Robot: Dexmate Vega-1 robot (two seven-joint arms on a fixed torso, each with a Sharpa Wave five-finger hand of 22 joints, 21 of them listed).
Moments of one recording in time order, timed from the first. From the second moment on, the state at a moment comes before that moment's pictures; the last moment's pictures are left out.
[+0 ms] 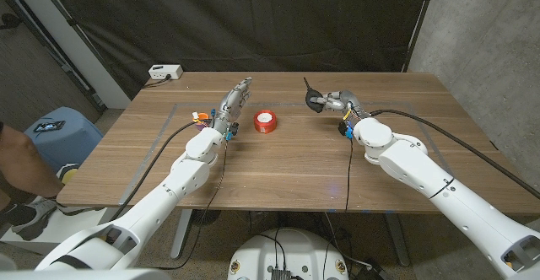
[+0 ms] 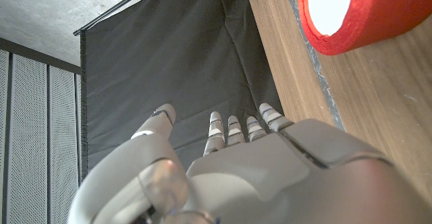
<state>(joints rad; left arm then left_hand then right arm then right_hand) 0.81 0.43 0.45 -1.32 -0.57 -0.35 -0.02 0.44 0.18 0.56 -0.05 0.18 0.14 -0.01 0.19 0.18 0.01 -0.01 0.21 0.19 -0.07 0.05 0.17 0.17 0.02 0.07 0.20 0.17 -0.91 -0.64 -0.48 -1.95 0.42 -0.41 -0.40 1.11 -0.03 0.29 -0.17 0.18 0.97 -0.01 0.32 0.33 0.89 -0.09 0.76 0.54 0.89 -0.12 0.46 0.58 0.66 -0.05 0.26 0.18</state>
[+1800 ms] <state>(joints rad) 0.88 0.48 0.42 -1.39 -0.59 -0.36 -0.02 0.44 0.18 0.56 -0.05 0.18 0.14 -0.01 0.19 0.18 0.01 -0.01 0.21 0.19 -0.07 0.05 0.17 0.17 0.02 0.07 0.20 0.17 -0.89 -0.65 -0.49 -1.99 0.45 -0.43 -0.37 1.07 -0.04 0.28 -0.14 0.18 0.87 0.03 0.27 0.32 0.79 -0.04 0.71 0.52 0.81 -0.10 0.40 0.59 0.62 -0.01 0.25 0.19</state>
